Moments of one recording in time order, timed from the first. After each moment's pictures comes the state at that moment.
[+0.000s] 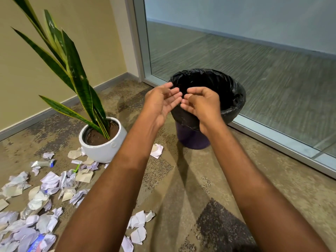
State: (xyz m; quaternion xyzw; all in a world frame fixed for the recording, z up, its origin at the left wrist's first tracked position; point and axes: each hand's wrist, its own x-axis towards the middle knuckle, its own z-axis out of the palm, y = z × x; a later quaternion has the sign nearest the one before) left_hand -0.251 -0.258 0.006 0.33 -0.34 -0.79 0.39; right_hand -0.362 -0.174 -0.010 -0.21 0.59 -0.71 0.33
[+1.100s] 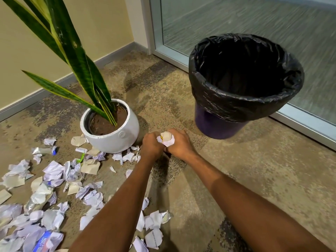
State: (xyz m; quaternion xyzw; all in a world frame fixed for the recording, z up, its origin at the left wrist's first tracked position) left_hand -0.157 -0.299 -0.242 0.57 -0.71 -0.39 0.13; right_hand -0.282 -0.243 -0.254 -0.46 0.80 -0.24 0.29
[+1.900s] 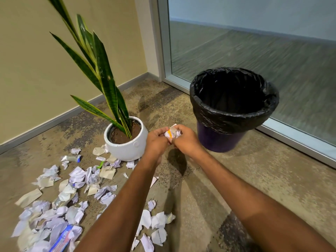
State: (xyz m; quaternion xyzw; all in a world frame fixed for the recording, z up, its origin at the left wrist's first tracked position) left_hand -0.157 -0.272 -0.135 0.52 -0.48 -0.63 0.32; right_hand -0.276 -0.221 -0.138 -0.42 0.72 -0.45 0.33
